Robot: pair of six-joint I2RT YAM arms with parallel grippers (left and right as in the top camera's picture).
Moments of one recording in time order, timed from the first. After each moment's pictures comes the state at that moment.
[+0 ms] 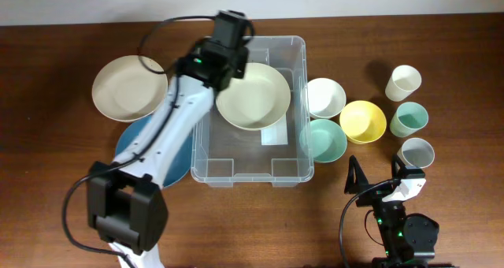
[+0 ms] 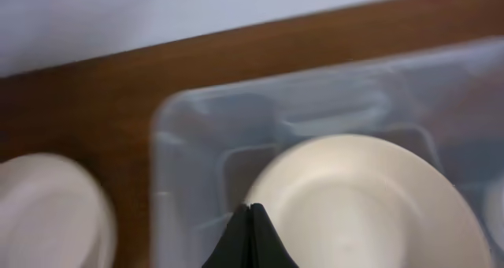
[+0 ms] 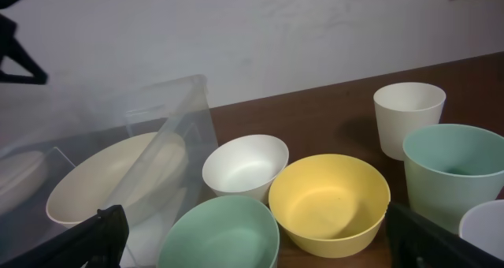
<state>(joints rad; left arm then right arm) -0.39 1.93 1.76 -0.63 -0.28 -0.13 -0.04 0.02 0.01 -0.06 -0.15 0.24</state>
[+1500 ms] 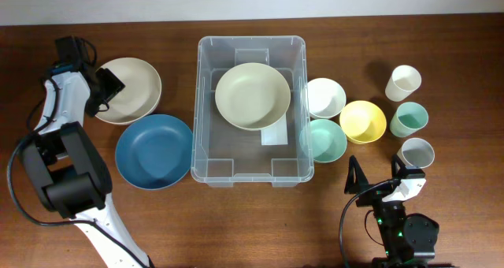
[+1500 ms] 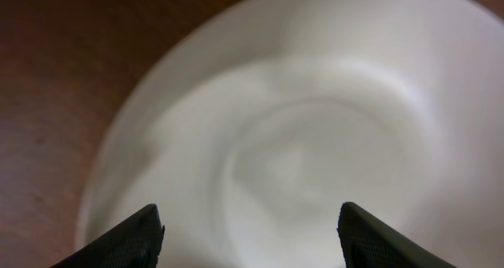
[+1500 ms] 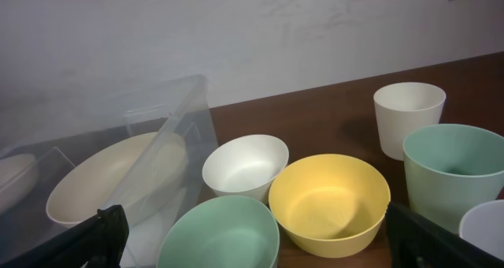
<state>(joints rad) 0.30 2.21 1.75 -0.74 0.00 -0.47 -0.04 0.02 0.01 -0.06 -0.15 0.24</state>
